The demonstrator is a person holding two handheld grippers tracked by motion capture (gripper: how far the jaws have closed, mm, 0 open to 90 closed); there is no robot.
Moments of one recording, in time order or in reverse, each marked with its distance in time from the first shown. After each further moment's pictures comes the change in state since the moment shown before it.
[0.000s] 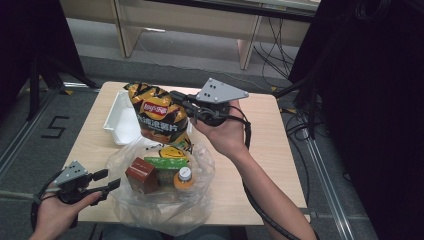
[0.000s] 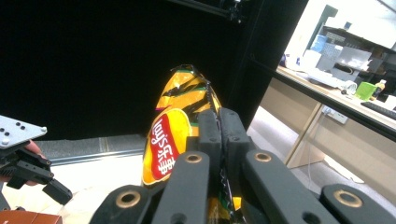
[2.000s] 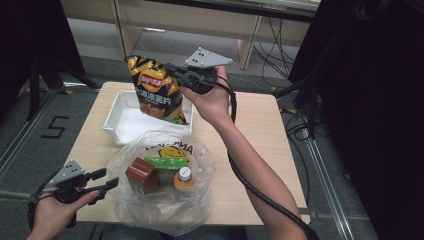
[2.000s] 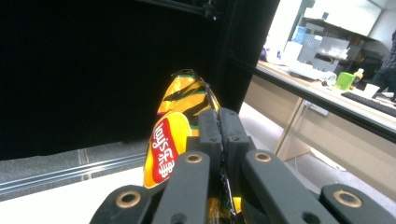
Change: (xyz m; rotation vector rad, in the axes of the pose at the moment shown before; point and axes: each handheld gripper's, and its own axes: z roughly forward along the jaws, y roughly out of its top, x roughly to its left) left arm 0.005 0.001 -0.004 -0.013 -0.004 0.002; right arm -0.050 0.016 0.057 0.019 -0.081 0.054
